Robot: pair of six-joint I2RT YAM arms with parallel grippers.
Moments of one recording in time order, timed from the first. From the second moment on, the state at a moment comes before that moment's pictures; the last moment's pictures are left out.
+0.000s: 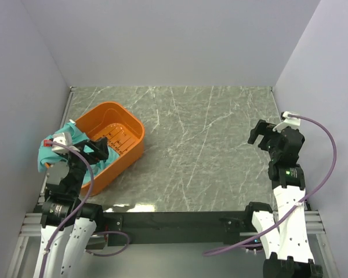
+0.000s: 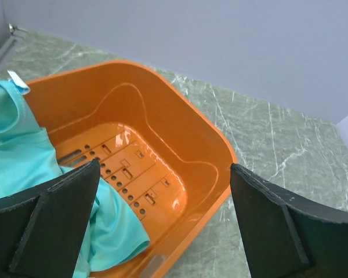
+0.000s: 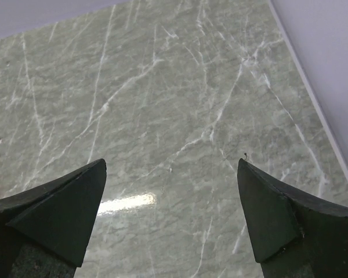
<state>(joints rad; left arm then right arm) -0.14 0.27 0.64 -0.37 -0.10 -0.39 -0.15 0.69 0.77 -0.42 -0.01 0.17</state>
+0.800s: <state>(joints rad) -0.14 0.80 0.86 -0.74 -0.57 -0.89 -0.14 0.73 0.72 -0.44 -0.68 -0.20</state>
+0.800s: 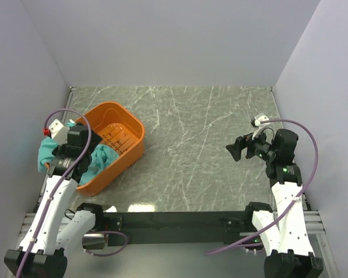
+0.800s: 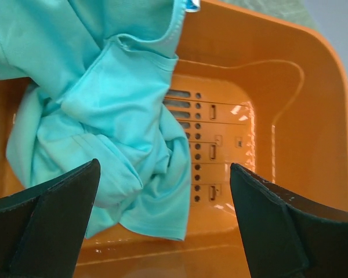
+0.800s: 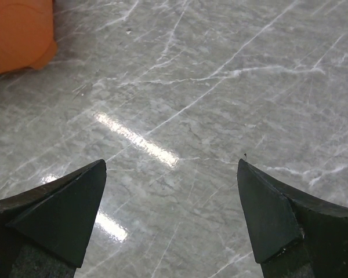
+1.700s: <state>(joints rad) 0.10 1.25 0.80 -0.56 -0.40 -0.84 -0.14 0.69 0.72 -0.46 -0.71 -0.22</state>
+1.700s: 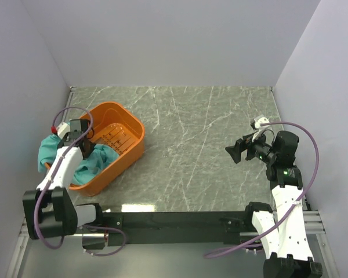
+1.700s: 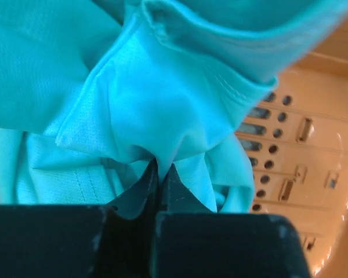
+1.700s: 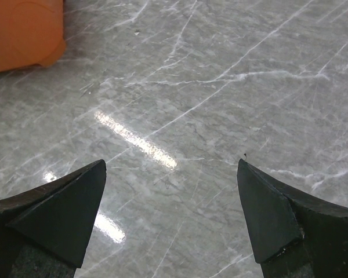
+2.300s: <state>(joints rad) 0.01 0.98 1.42 -0.25 0.24 -0.73 -0.14 0.68 0.72 -0.46 -0.72 -0.22</state>
